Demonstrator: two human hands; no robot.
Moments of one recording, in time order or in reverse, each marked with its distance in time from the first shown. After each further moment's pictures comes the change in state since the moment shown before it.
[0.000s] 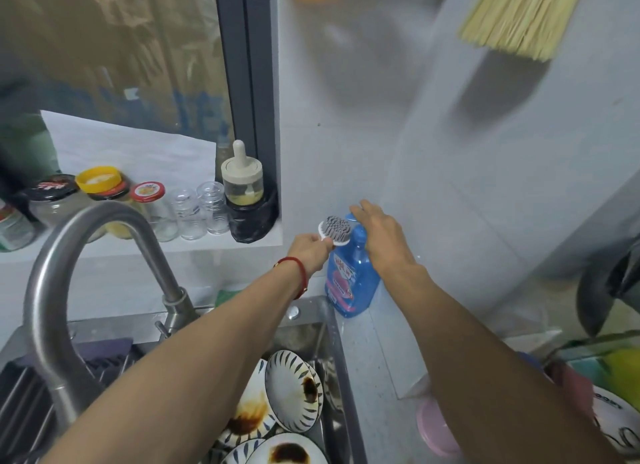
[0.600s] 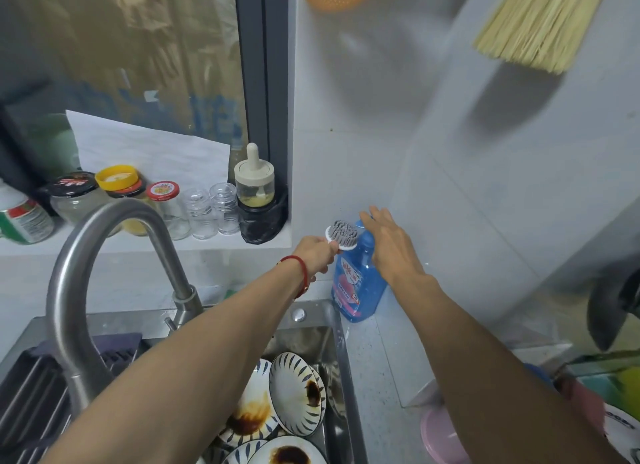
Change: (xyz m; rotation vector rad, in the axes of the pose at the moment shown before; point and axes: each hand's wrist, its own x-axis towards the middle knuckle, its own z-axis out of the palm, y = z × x) left_hand 0.005 -0.003 -0.006 -0.020 -0.052 -0.036; right_hand -0.001 0.007 0.009 -0.045 -0.033 -0.018
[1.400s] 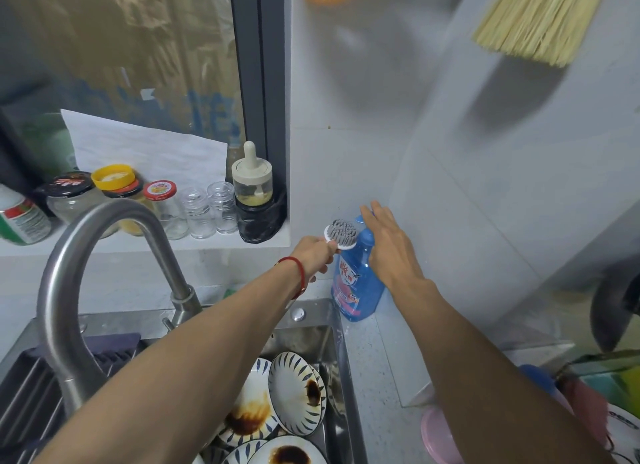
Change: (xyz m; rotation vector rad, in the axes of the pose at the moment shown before) left_hand 0.006 -0.004 0.002 0.033 -0.001 0.009; right_hand -0.002 0.006 0.010 0.059 0.122 -0.046
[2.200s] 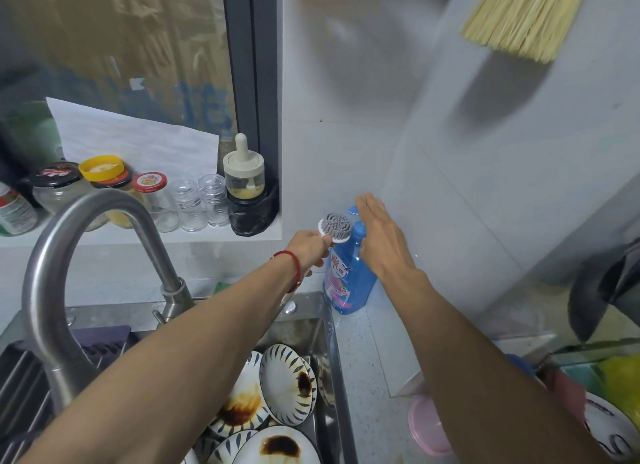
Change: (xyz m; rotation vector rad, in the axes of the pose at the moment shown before) left_hand -0.002 0.003 0.006 -0.014 0.004 -0.004; right_hand -0.001 -0.002 -0.007 0.015 0.008 0.017
